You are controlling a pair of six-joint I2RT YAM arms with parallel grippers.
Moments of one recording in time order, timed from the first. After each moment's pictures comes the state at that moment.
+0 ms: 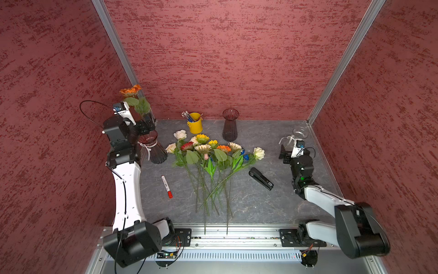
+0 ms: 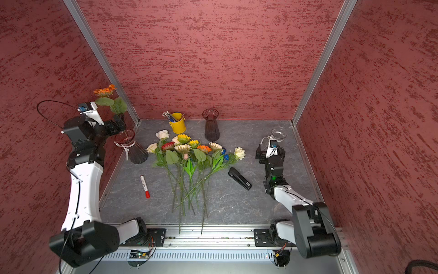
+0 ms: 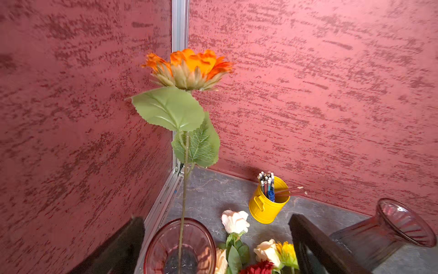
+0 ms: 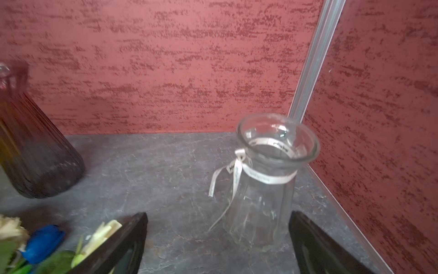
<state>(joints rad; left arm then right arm) 0.37 1.13 1.26 -0.30 0.21 -0.14 0.12 1.18 0.48 0.62 0.20 0.03</state>
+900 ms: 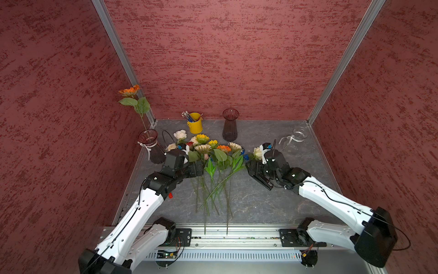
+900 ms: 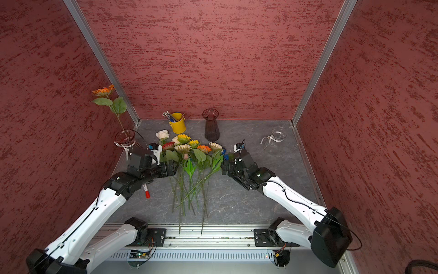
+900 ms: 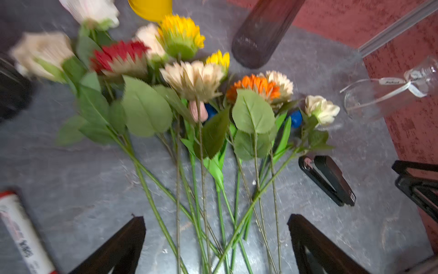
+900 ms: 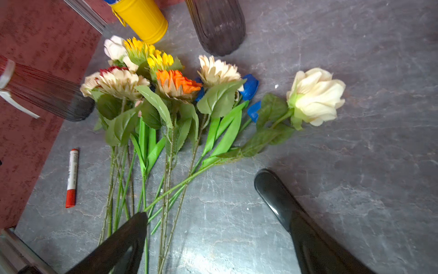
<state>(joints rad) -0.41 0.93 0.82 -0.67 0.05 -0.48 0.66 1.20 0.86 -0.39 0.07 0.57</state>
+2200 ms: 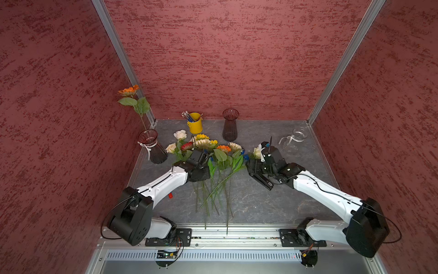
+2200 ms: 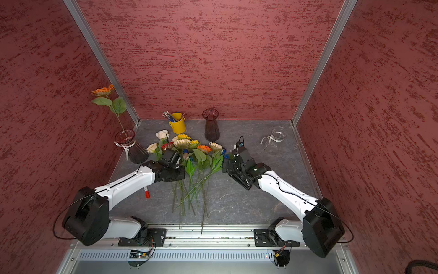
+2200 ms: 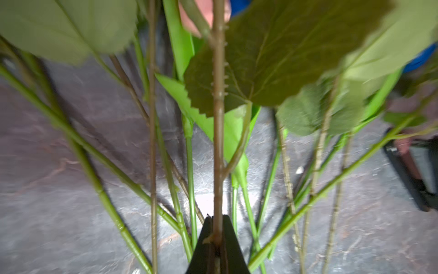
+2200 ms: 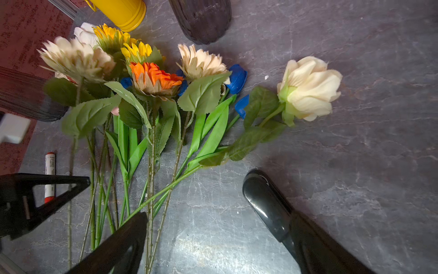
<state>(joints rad) -0.46 1.34 0.87 -0.61 0.02 -0.56 0.61 1.28 0.89 -0.39 0.05 0.56</state>
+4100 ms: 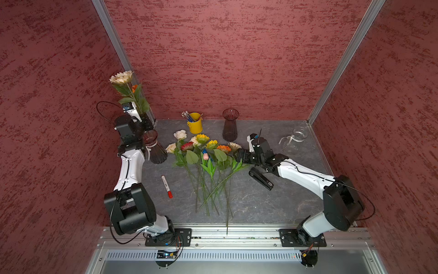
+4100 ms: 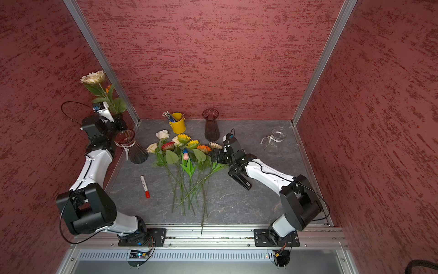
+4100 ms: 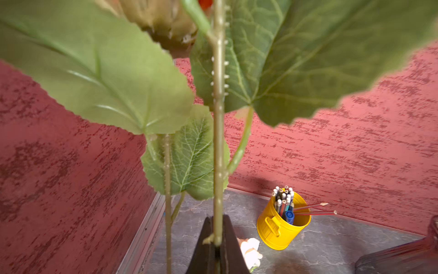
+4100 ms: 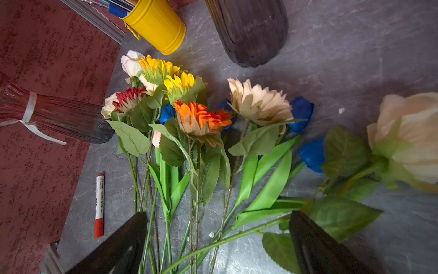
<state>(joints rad) 0.39 1.46 1.20 0.14 0.28 -0.15 0.59 1.55 1.02 -0.16 -0.10 0.64</state>
